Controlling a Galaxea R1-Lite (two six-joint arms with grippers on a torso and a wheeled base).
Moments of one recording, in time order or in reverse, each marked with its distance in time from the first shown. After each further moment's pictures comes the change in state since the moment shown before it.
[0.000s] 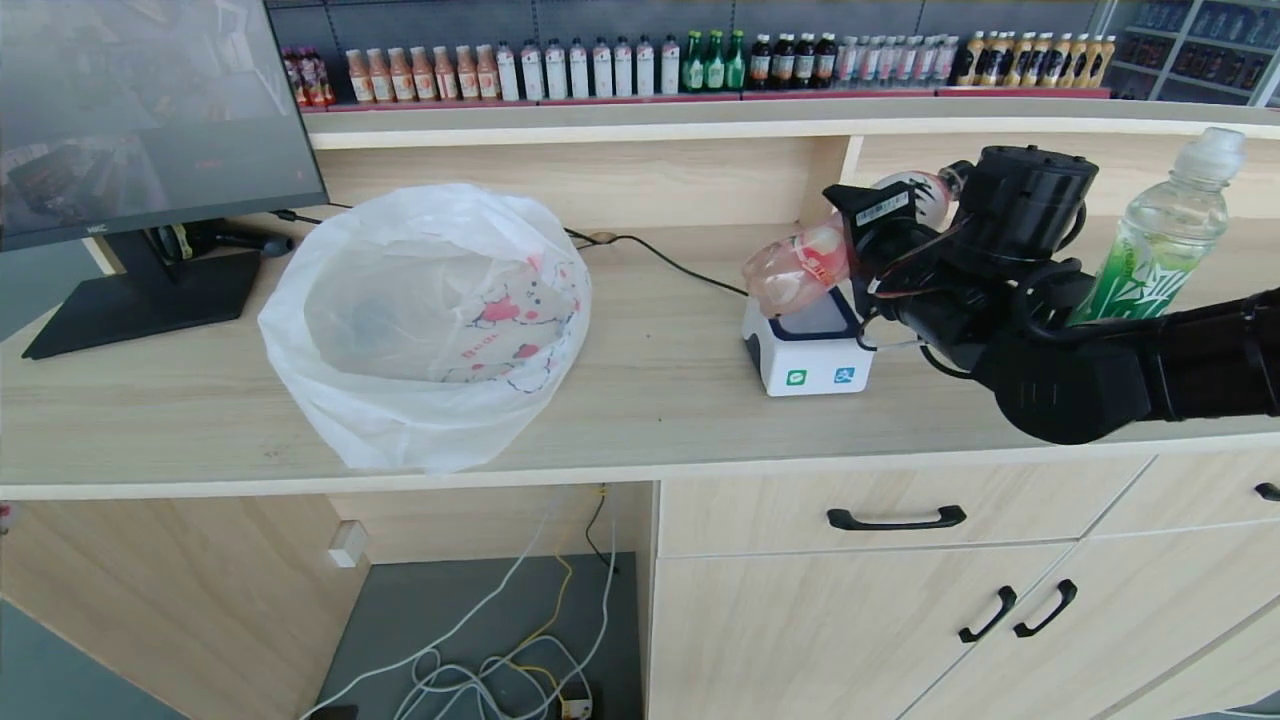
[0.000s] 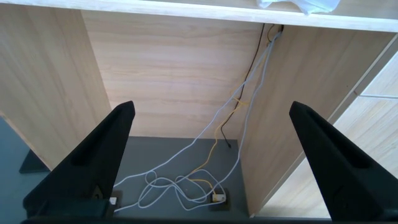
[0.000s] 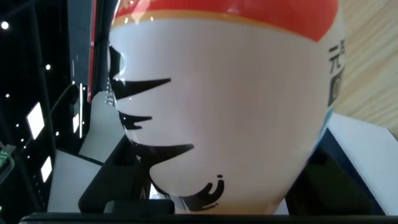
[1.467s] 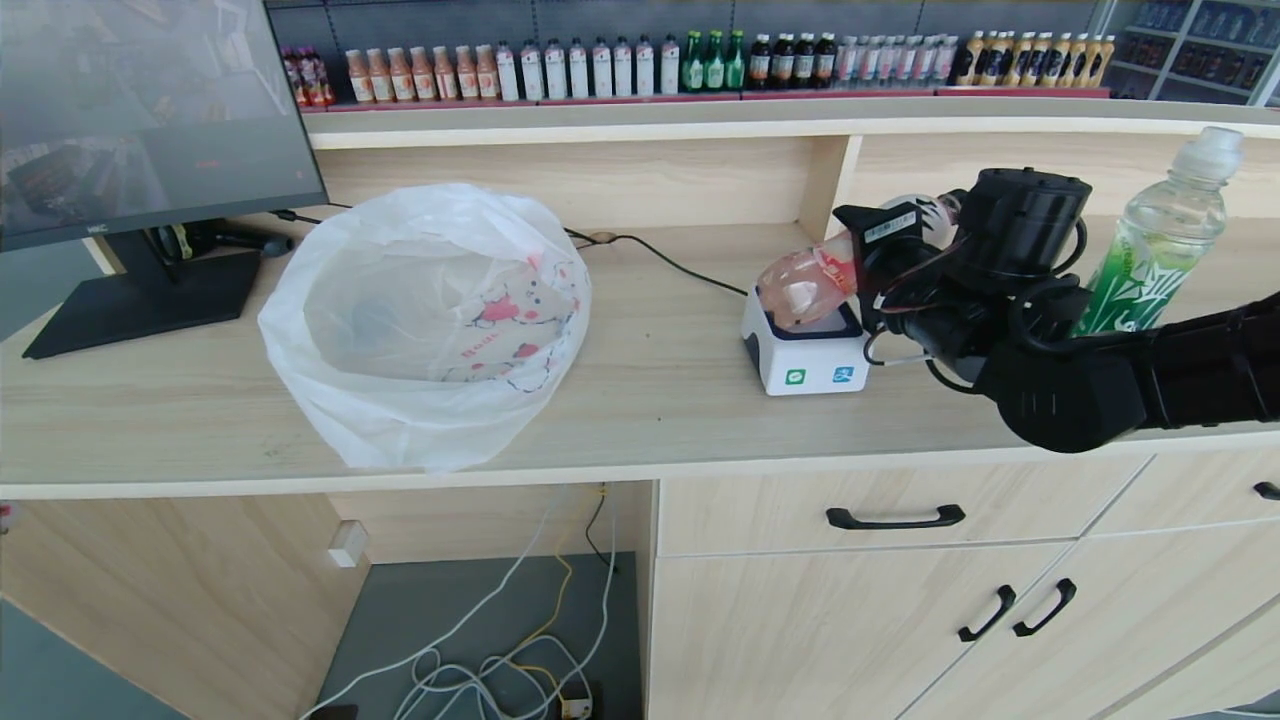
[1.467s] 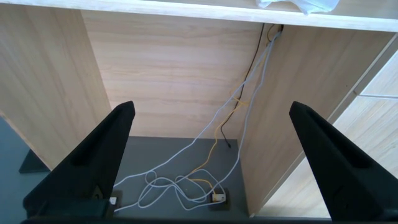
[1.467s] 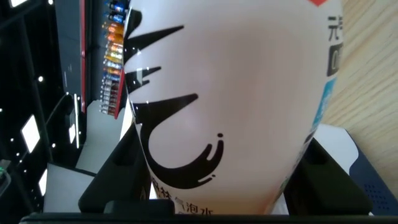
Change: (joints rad) left arm 0.000 0.000 0.000 0.000 0.000 0.000; right arm -0.027 0.011 0.034 -0.003 0.000 0.044
